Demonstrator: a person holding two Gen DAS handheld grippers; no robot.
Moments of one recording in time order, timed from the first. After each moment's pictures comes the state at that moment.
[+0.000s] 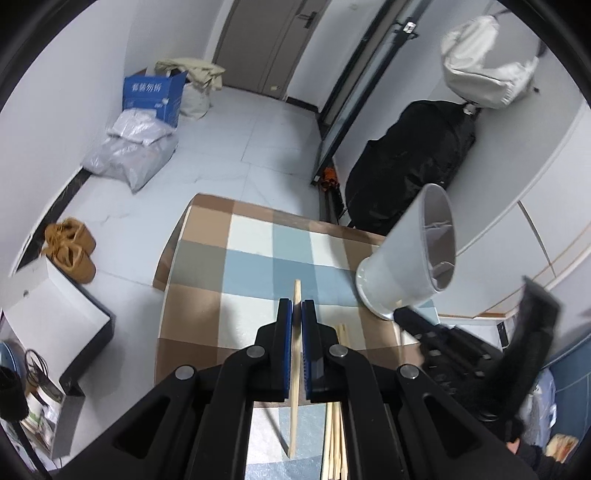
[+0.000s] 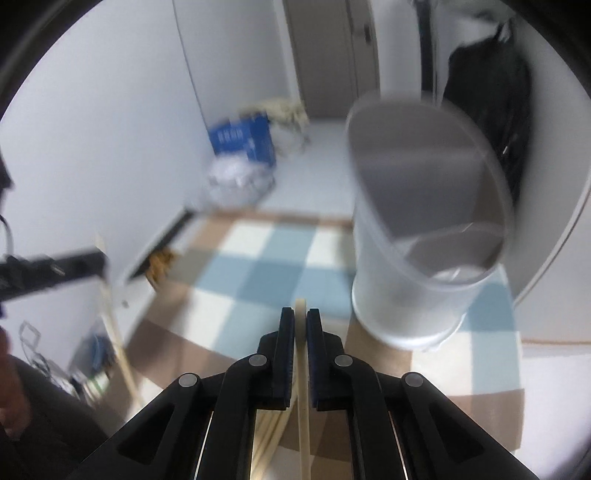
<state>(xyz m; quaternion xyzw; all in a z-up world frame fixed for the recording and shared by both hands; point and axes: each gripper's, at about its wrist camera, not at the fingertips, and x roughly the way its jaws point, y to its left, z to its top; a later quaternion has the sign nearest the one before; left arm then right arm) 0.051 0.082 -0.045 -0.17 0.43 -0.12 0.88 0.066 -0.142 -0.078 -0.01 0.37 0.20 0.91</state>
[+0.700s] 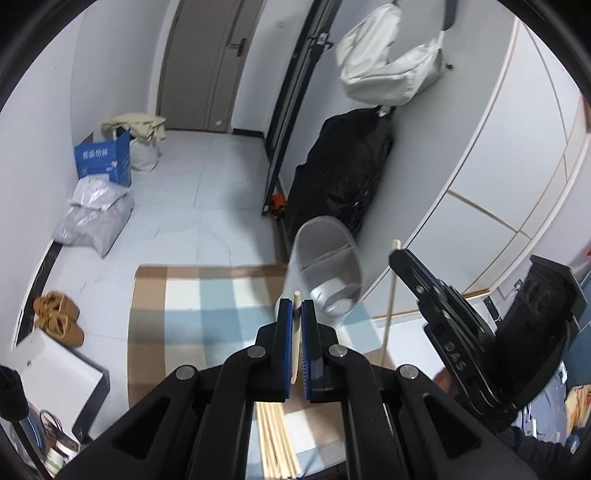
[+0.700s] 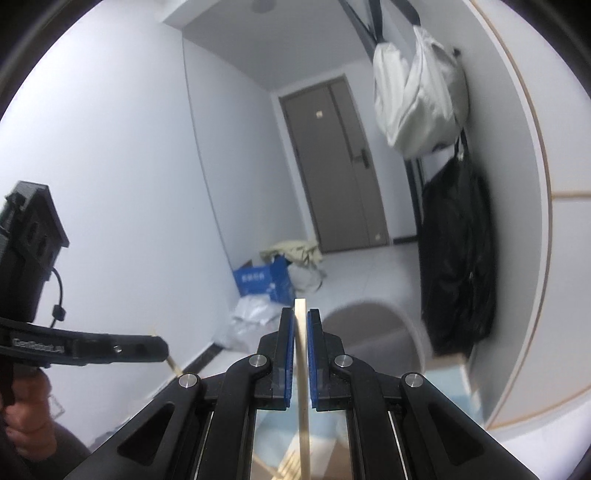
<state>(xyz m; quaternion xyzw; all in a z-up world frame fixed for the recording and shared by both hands) 0.040 0.010 0.049 -0.10 0.38 -0.19 0.90 0.045 -0.188 0.014 0.08 0.13 0.23 0.96</state>
